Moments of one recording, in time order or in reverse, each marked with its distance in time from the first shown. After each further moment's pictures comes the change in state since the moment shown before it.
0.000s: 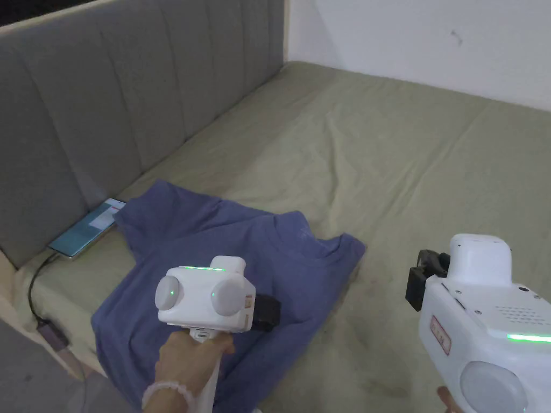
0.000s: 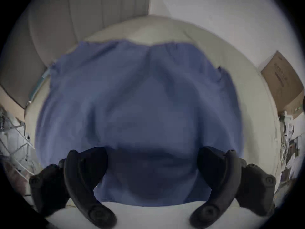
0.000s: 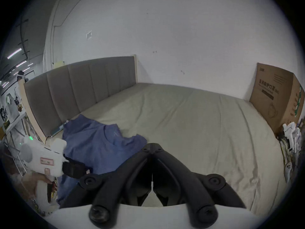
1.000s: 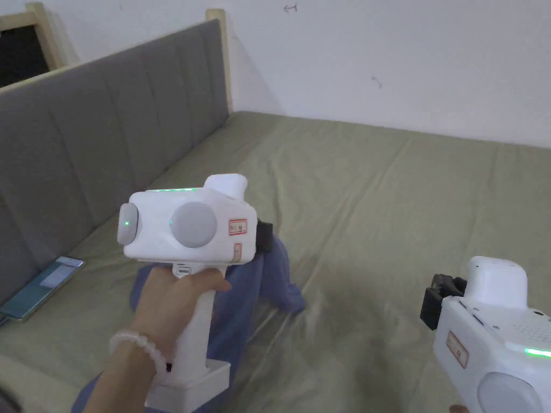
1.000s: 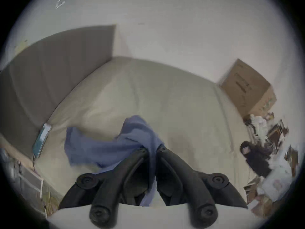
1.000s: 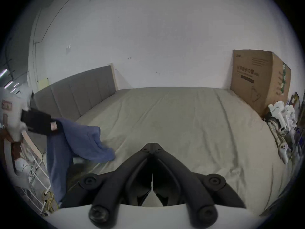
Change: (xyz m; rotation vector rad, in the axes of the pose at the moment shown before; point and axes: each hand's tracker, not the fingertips) left arm 0.112 0.079 0.203 0.396 -0.326 -0.173; right arm 0.091 0.004 0.069 0.060 -0.153 -0.166
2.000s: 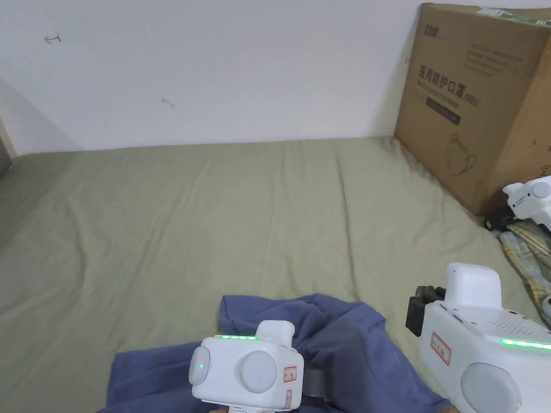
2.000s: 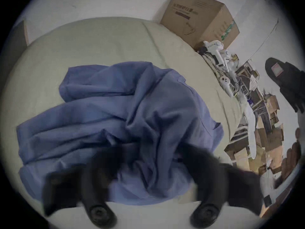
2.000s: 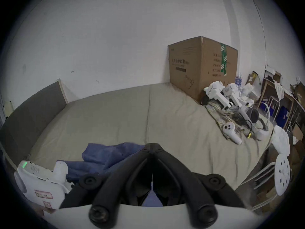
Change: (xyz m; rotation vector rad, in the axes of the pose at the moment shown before) left arm 0.233 -0.165 -0.138 -0.428 -0.354 -0.234; right arm 0.179 -0.025 0.101 -0.016 -0.373 -0.173
